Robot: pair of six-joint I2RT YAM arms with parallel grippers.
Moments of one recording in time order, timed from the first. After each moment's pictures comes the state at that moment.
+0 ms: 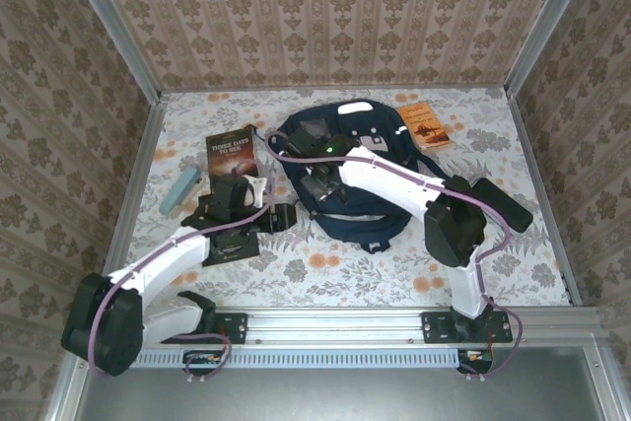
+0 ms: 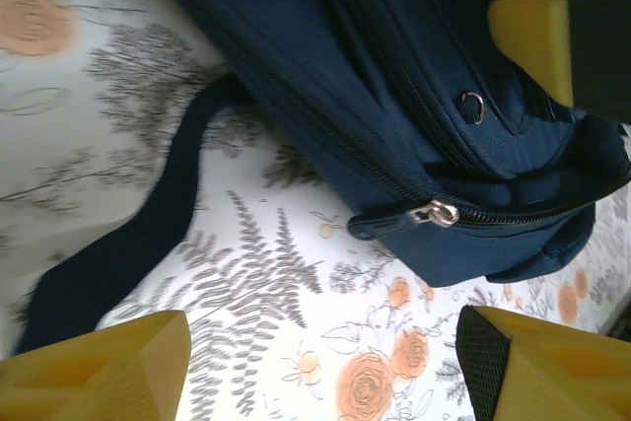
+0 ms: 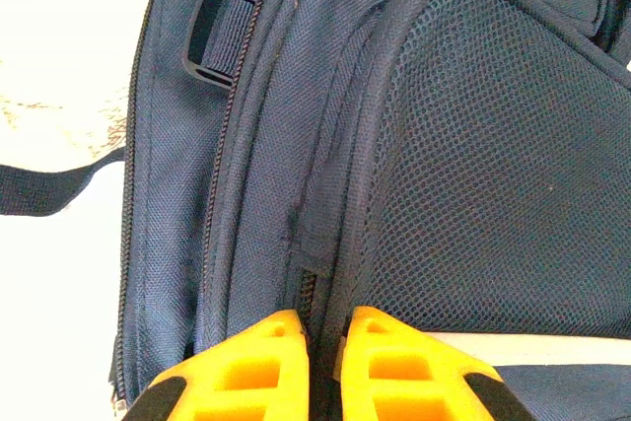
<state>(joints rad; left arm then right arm) -0.51 1.15 0.53 -0.15 0.47 -0.48 0.82 1.98 1.76 -1.02 0.28 0.21</state>
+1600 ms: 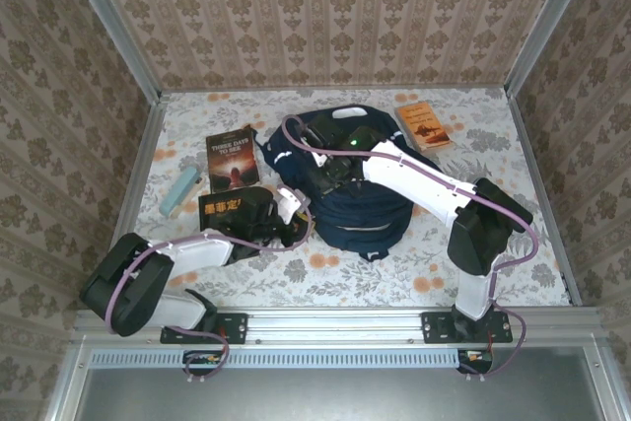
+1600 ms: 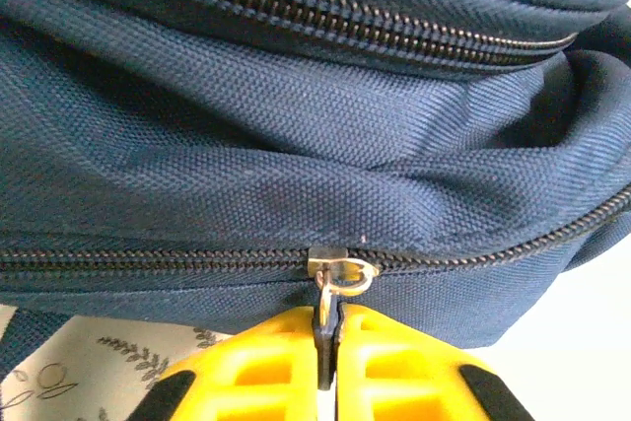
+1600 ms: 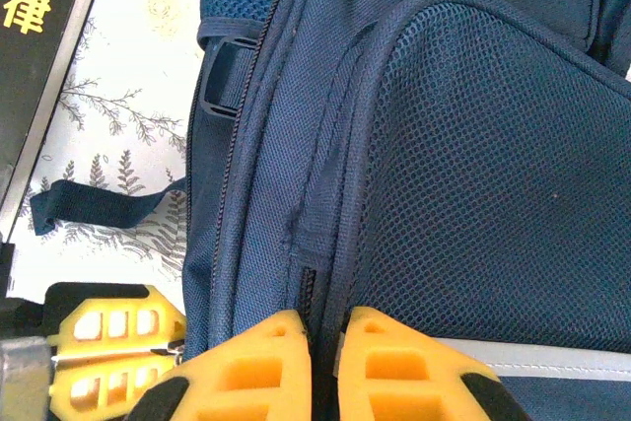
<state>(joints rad) -0.67 1.34 0.42 0.30 0.45 -0.06 0.77 1.85 1.70 -0.97 0.10 0.22</state>
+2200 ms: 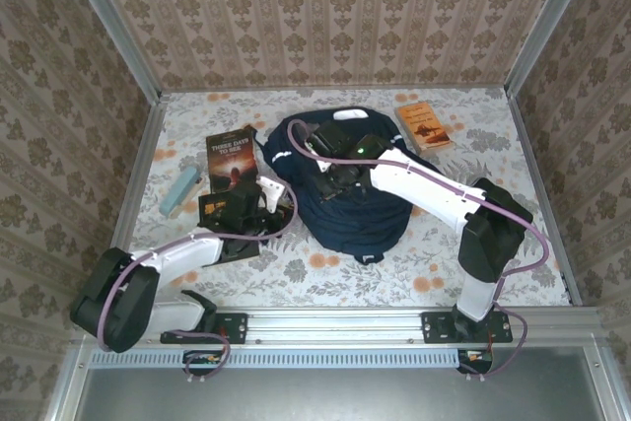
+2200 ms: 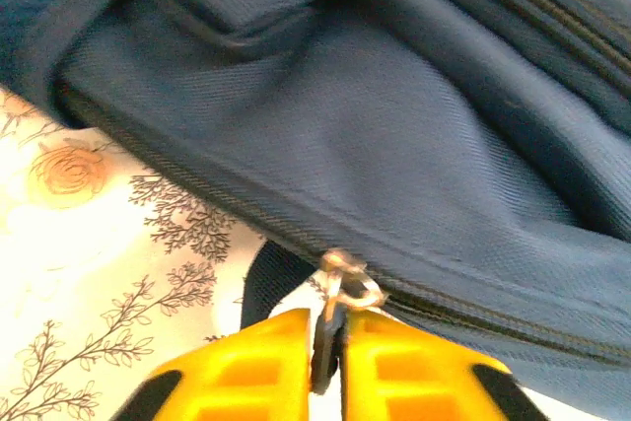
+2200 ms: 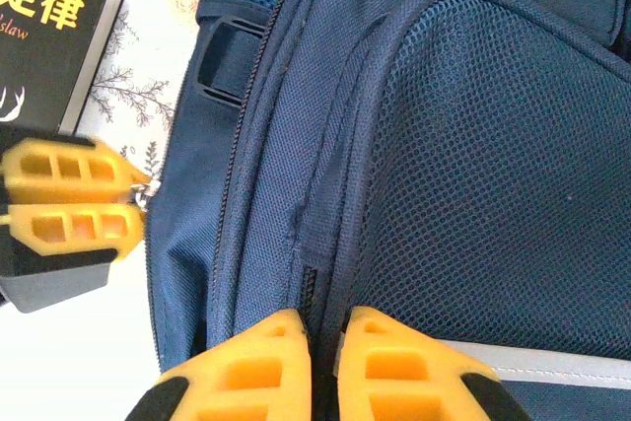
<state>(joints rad) -0.57 1.26 0.47 0.10 0.25 -0.17 0.77 1.78 1.59 -0.89 0.06 0.25</state>
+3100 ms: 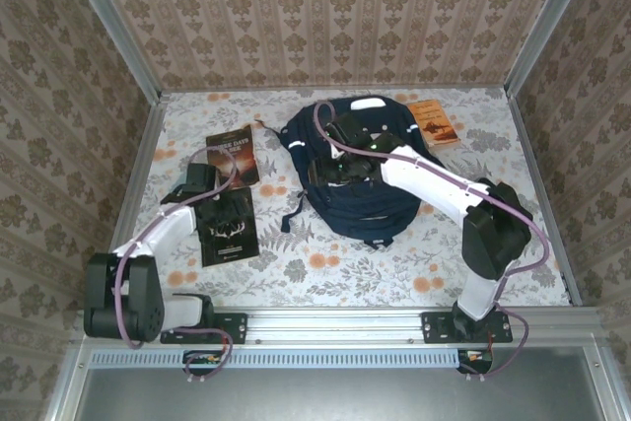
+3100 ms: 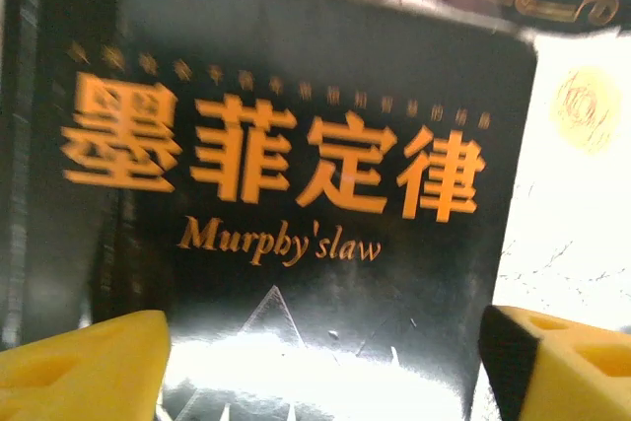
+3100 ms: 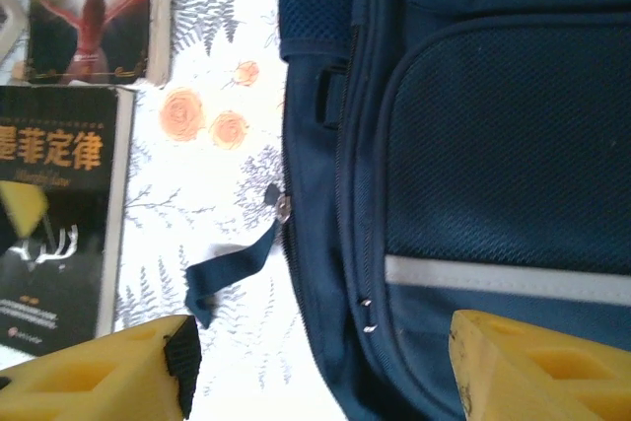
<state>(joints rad) -0.15 1.30 0.67 -0.51 0.09 -0.49 0.67 1.75 1.46 -0.68 -0.06 0.50</state>
